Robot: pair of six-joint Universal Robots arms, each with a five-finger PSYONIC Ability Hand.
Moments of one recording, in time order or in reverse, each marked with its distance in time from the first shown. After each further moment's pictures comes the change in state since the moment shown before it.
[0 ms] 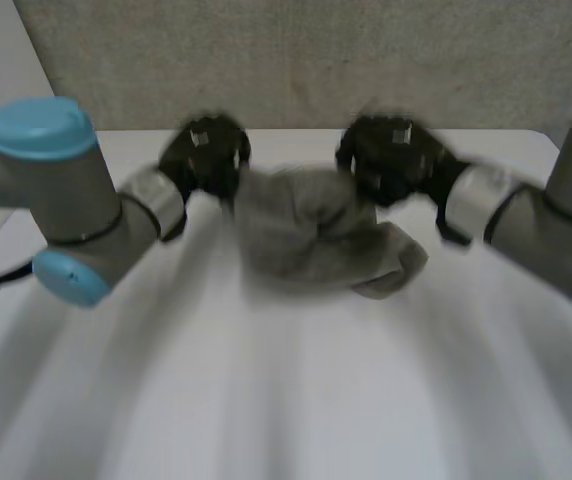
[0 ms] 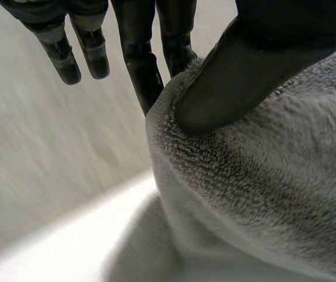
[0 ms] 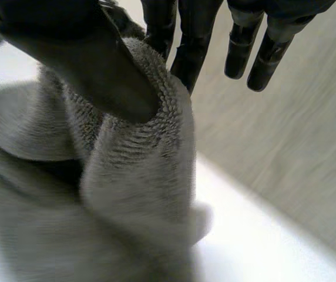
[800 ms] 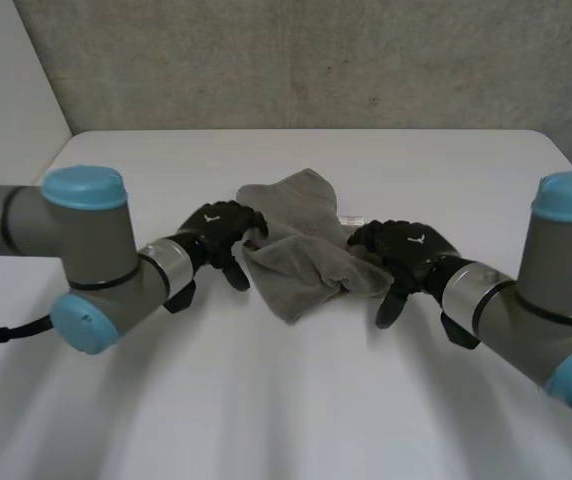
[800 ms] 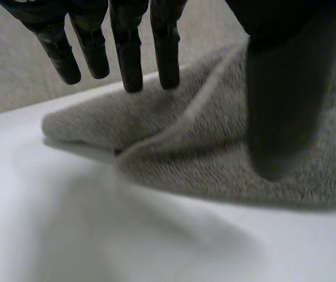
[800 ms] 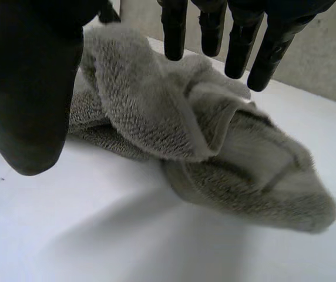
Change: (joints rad) left arm 0.006 -0.141 -0.123 -0.083 0.058 -0.021; right arm 0.010 0.023 0.389 -0.063 0.198 0.069; left_hand -0.801 -0.788 0.000 0.000 -0.838; right_hand -1.048 -1.052 0.000 0.000 -1.072
